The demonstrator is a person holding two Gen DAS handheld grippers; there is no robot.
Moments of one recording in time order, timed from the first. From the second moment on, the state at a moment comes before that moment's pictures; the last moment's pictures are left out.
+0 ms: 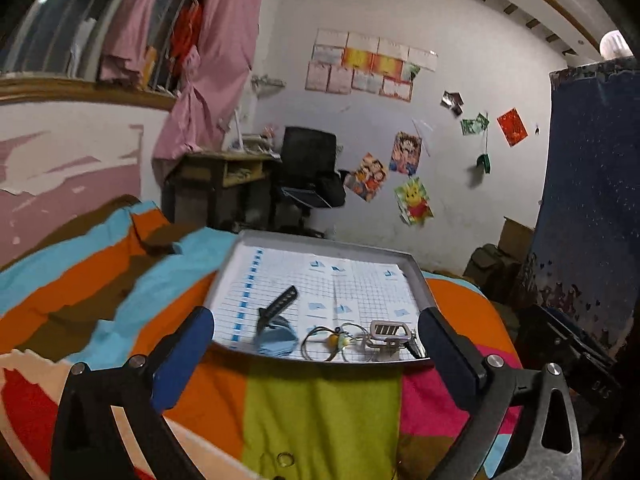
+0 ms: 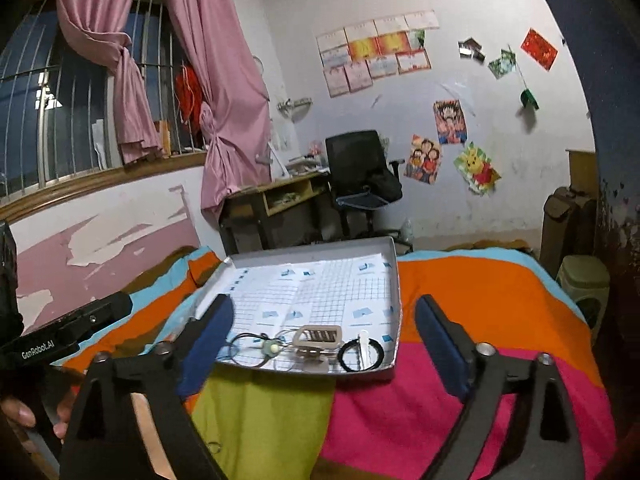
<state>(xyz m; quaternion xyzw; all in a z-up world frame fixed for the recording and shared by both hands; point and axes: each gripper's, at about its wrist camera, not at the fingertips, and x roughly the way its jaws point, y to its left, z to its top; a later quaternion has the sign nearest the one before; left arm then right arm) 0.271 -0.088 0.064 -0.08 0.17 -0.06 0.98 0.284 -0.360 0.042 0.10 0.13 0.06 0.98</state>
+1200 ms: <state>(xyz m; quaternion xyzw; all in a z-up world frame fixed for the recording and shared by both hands) 0.058 -0.008 0.015 -0.06 0.18 -0.04 0.98 0.042 -0.300 0.017 0.11 0.13 0.04 0.98</state>
